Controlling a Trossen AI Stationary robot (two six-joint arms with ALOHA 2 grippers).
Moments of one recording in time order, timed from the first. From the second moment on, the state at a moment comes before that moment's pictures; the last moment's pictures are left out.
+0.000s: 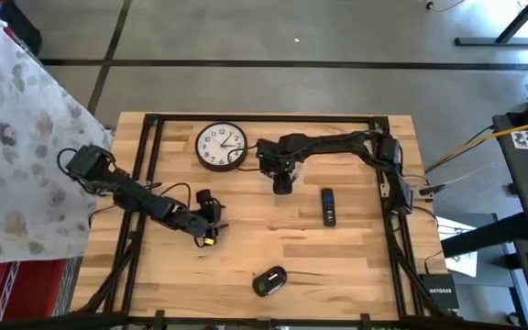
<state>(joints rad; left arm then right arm) -0.39 1.55 0.38 0.36 -0.59 -0.31 -0.26 2.10 1.50 -0.81 0.09 -0.23</state>
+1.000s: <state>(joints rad) -0.39 1.55 0.38 0.36 -0.59 -0.32 -0.34 2.07 1.50 -0.86 -0.02 -0.37</state>
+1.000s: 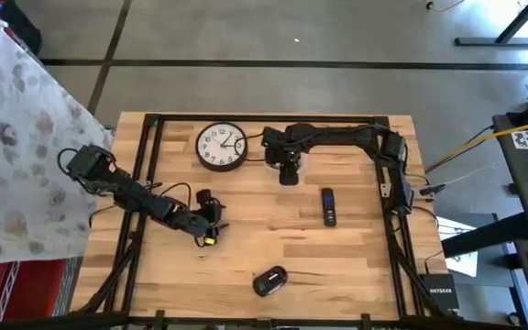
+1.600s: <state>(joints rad) -0.39 1.55 0.38 0.36 -0.59 -0.33 -0.34 2.09 1.51 -0.86 0.22 -0.27</state>
